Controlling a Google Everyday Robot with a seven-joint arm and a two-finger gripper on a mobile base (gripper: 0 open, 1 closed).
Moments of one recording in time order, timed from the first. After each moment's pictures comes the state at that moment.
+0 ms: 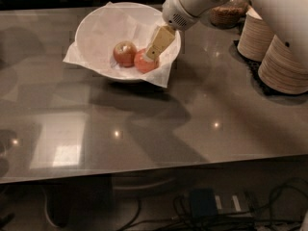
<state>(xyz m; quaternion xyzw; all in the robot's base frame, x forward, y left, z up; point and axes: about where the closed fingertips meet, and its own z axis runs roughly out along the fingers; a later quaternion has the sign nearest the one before) 0.682 -0.024 0.952 -0.58 0.72 0.06 0.38</state>
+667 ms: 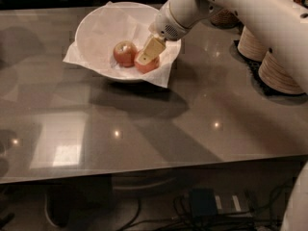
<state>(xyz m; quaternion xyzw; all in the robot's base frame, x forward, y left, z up) 0.683 0.000 0.918 -0.58 0.72 0.11 0.36</state>
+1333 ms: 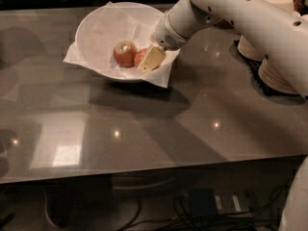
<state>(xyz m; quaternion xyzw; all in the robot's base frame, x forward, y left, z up) 0.678 -0.001 0.888 -0.58 0.74 0.12 0.33</state>
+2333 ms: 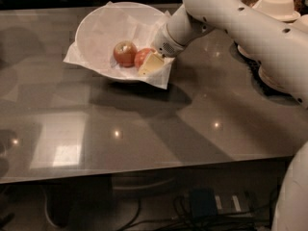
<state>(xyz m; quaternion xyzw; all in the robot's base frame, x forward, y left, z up) 0.685 -0.001 0.861 -0.57 0.75 0.12 0.32</state>
